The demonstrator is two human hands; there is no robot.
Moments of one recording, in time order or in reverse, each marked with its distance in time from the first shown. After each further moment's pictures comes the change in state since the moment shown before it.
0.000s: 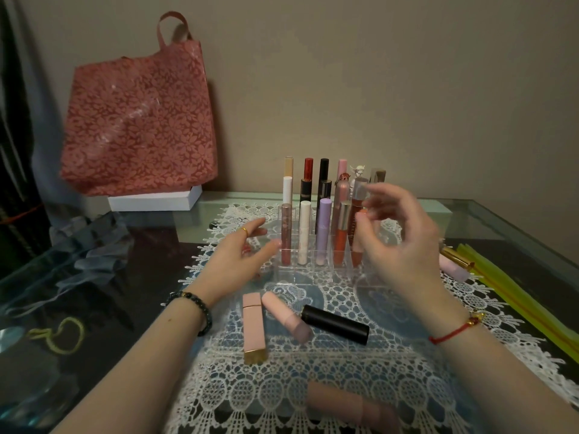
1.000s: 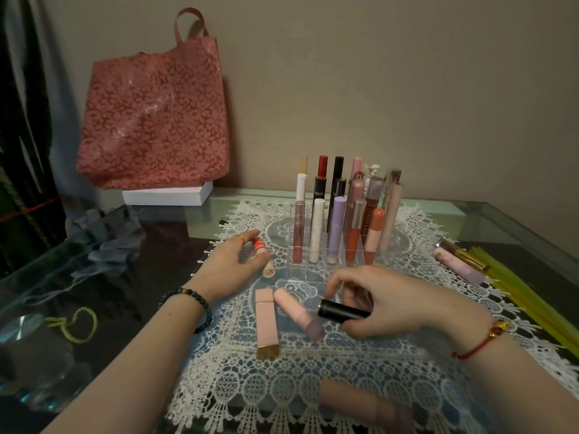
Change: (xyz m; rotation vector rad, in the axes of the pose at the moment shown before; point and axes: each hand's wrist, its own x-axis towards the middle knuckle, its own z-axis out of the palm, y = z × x) left_hand -0.003 -0.037 -0.009 0.049 0.006 -0.147; right_hand -0.012 0.001 -0.003 -0.328 -1.186 0.207
